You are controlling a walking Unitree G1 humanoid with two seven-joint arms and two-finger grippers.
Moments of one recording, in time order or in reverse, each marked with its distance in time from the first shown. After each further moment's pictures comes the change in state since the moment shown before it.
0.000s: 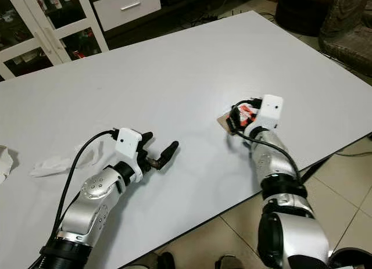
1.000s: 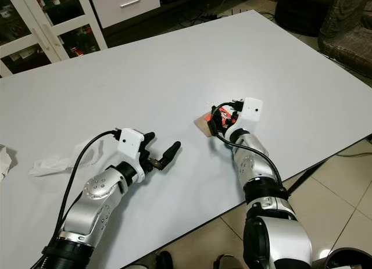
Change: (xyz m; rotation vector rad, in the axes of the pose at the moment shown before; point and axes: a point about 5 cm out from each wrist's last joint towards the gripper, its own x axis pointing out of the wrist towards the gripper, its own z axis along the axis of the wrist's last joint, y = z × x) left arm 0.002 -0.004 0.000 -0.002 -0.001 -0.007; right arm 0.002 0.032 -0.016 0.095 -0.005 0.105
